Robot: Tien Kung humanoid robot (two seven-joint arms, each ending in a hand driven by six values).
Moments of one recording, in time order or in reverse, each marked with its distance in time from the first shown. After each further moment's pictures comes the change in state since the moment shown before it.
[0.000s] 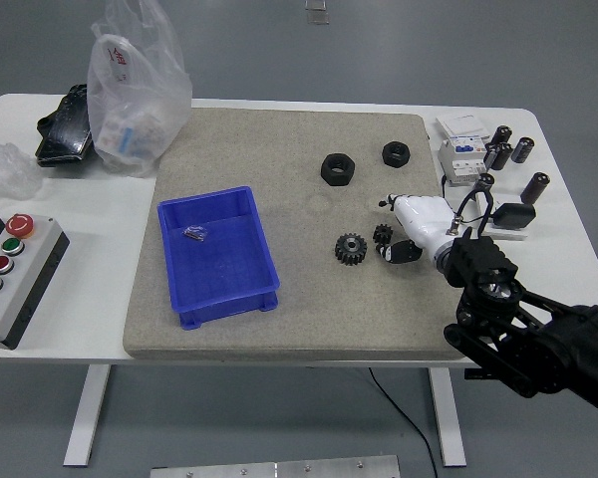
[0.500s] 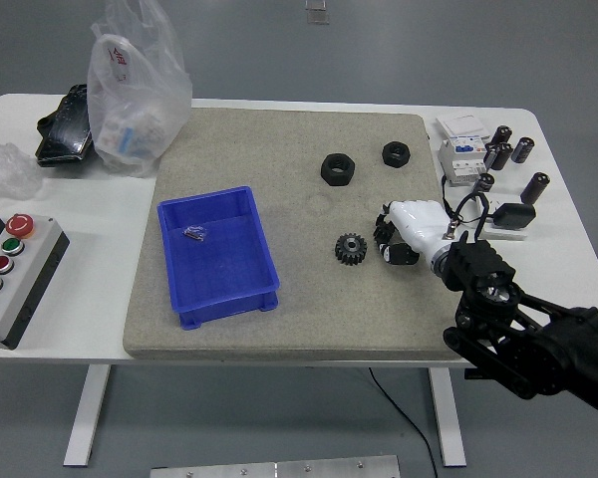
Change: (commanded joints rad) left arm -0.001 0.001 0.000 0.000 0.001 -0.002 0.001; right arm -0.002 -0.003 -0.014 -0.007 0.008 -0.014 0.028
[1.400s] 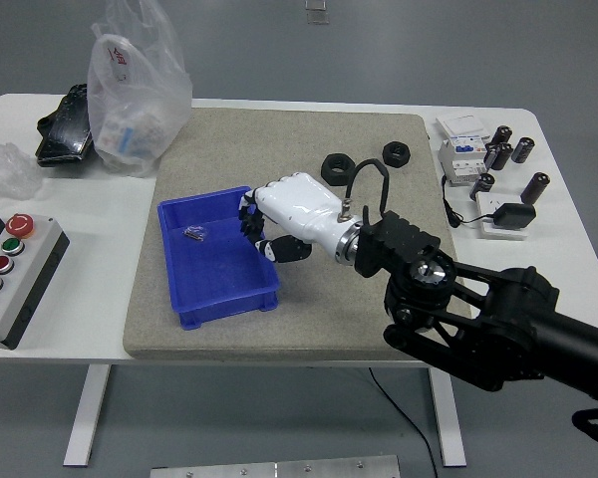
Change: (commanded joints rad) left arm -0.002 -0.002 0.001 0.000 0.005 0.001 0.006; right arm 0.201 0.095 -0.172 0.286 -0.037 0.132 0.110
